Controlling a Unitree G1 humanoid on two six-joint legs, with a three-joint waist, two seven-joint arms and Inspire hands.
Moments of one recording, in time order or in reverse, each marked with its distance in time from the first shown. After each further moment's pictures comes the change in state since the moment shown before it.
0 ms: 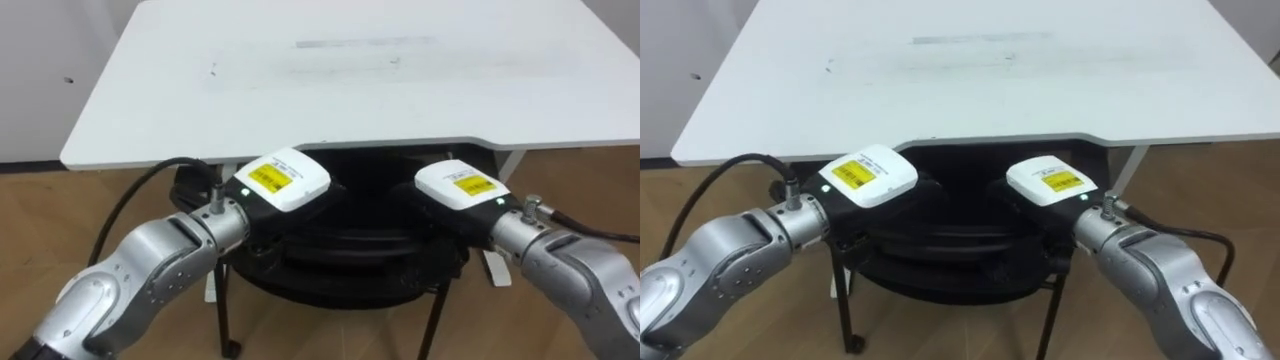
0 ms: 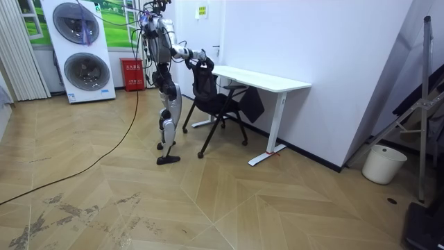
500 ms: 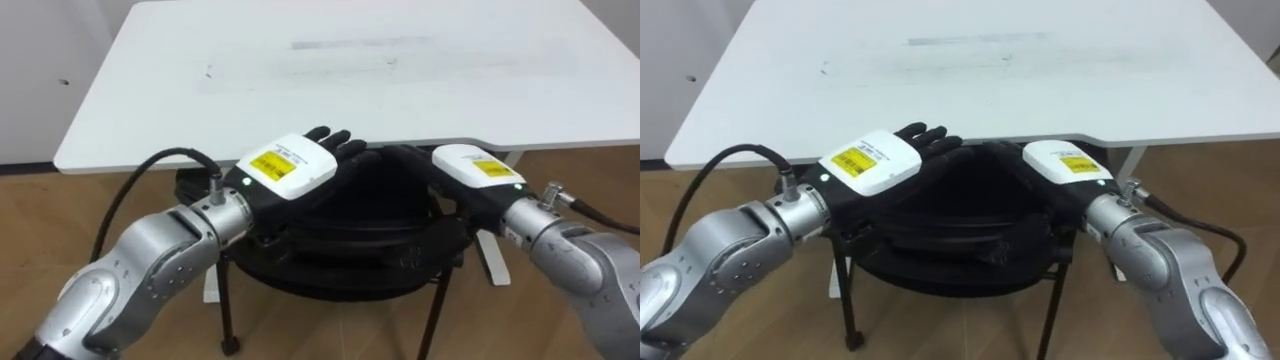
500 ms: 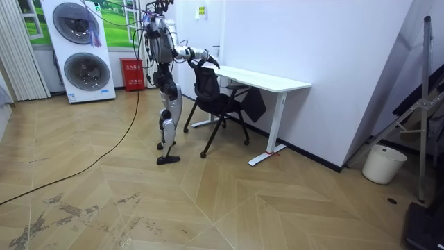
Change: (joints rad) left arm 0.000 -0.031 0.064 -0.044 -0.065 -0.008 -0.001; right arm -0.001 0.032 -0.085 -0.002 0.085 0.021 -0.012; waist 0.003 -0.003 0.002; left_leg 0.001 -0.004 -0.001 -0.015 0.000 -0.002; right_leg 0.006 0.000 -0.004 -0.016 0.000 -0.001
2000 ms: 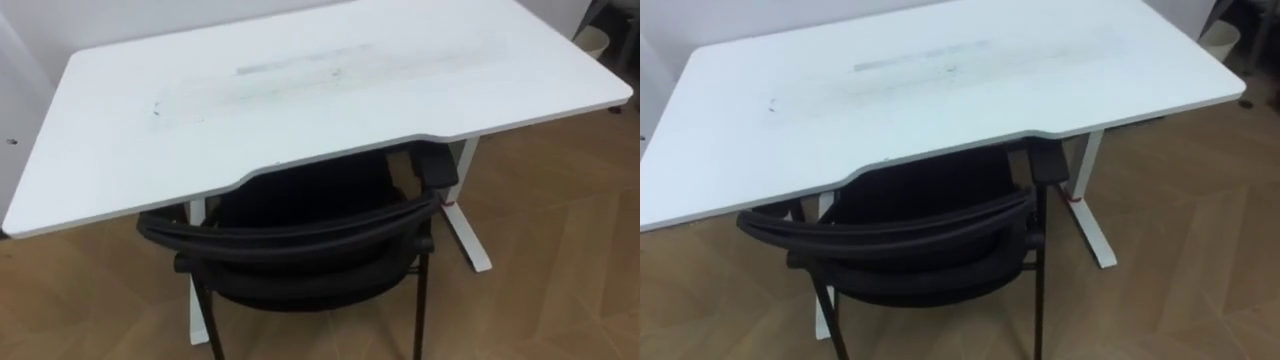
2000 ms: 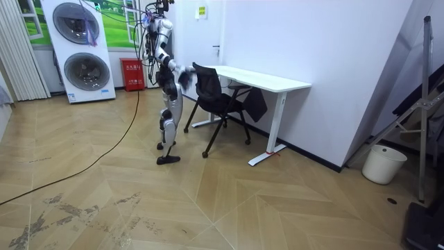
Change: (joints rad) left arm 0.548 -0.205 1.019 0.901 -1.142 0.134 1.193; right arm 0.455 0.228 -0.812 0.552 0.979 0.094 -1.190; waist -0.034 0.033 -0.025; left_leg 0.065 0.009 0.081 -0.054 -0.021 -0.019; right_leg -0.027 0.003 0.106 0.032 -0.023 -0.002
